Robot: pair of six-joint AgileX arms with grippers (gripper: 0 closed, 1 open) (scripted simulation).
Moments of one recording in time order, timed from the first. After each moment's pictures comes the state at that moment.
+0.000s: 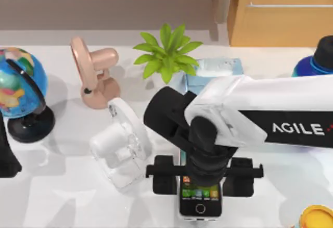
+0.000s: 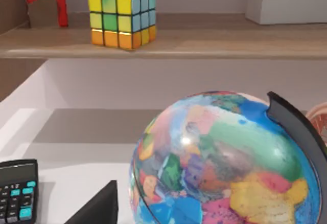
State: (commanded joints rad) left arm 0.00 0.00 0.00 0.00 0.00 0.00; right arm 0.90 1.95 1.26 -0.84 0.05 0.95
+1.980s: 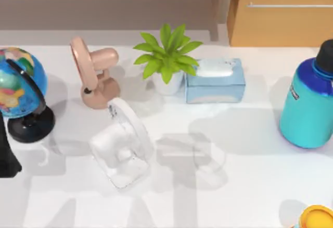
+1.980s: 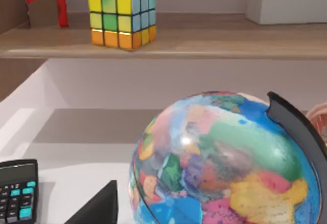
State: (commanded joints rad) left arm 0.00 0.00 0.00 0.00 0.00 0.00; right arm -0.93 1.45 0.75 -0.17 -1.04 -0.81
